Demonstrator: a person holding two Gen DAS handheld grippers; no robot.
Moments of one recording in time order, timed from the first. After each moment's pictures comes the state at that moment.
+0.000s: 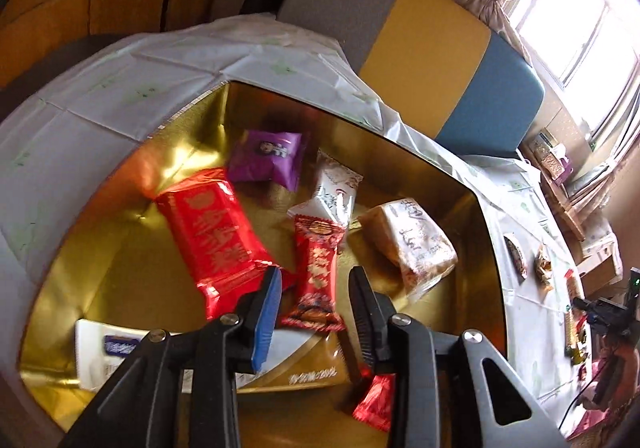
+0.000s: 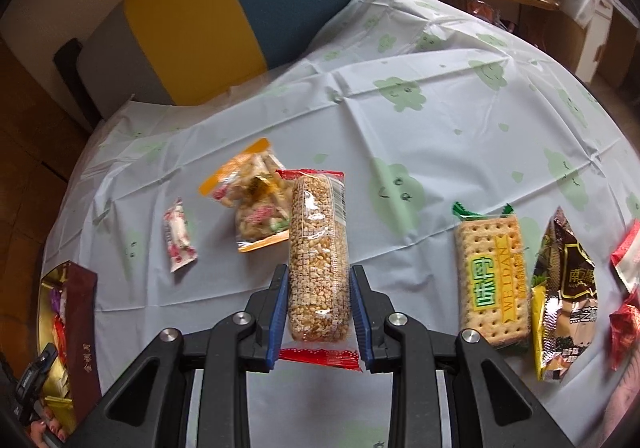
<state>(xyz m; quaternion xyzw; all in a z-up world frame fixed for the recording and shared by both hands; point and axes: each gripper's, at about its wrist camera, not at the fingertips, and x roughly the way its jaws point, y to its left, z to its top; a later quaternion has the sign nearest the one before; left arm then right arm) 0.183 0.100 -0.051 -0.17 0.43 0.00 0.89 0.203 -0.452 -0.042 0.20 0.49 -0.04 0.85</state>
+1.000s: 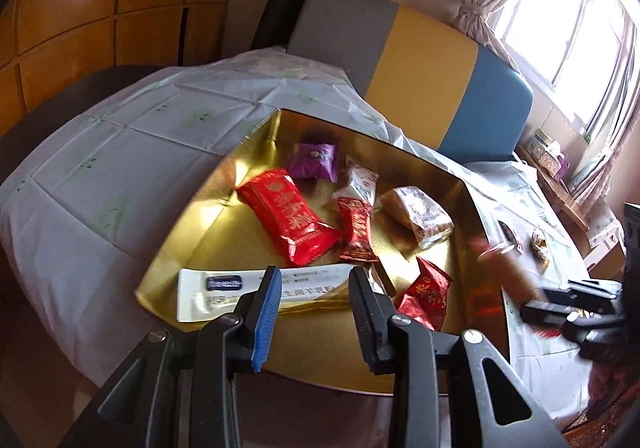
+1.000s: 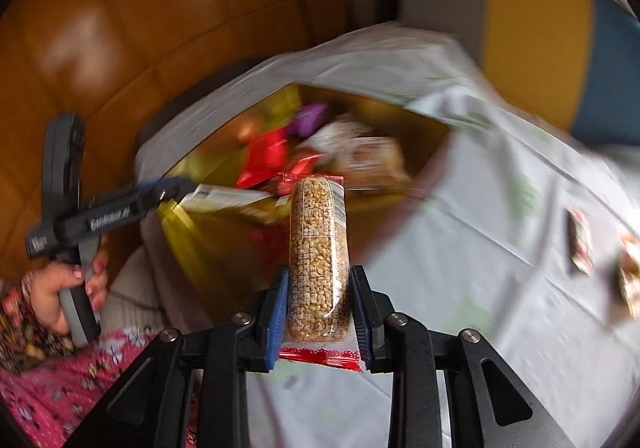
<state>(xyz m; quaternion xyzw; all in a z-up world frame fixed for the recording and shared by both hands) 0.094 0.130 -0.023 -0.14 0.38 0.02 0.91 0.140 -0.099 -0.015 -0.07 0.46 0.37 0.81</state>
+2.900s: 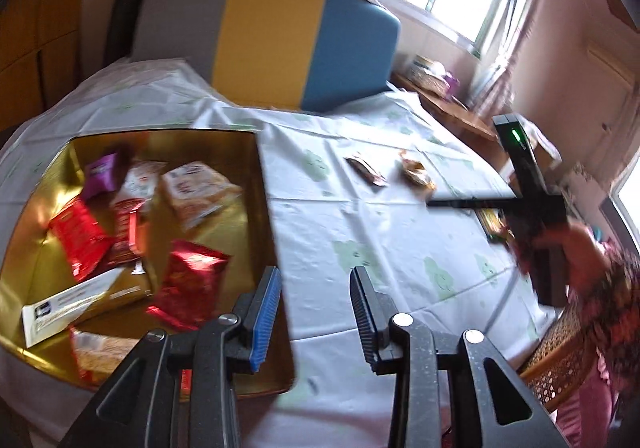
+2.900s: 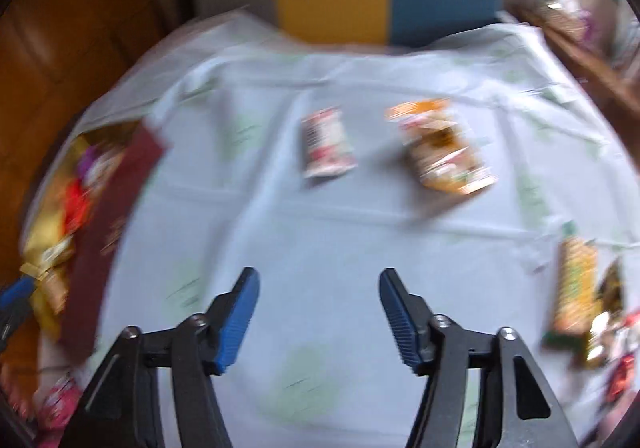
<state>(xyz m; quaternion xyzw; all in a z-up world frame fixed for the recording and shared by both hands) 0.103 -0.045 -0.004 -0.04 0.41 -0.20 0.89 0.221 -0.339 -0.043 0.03 0.51 0.04 0.86</state>
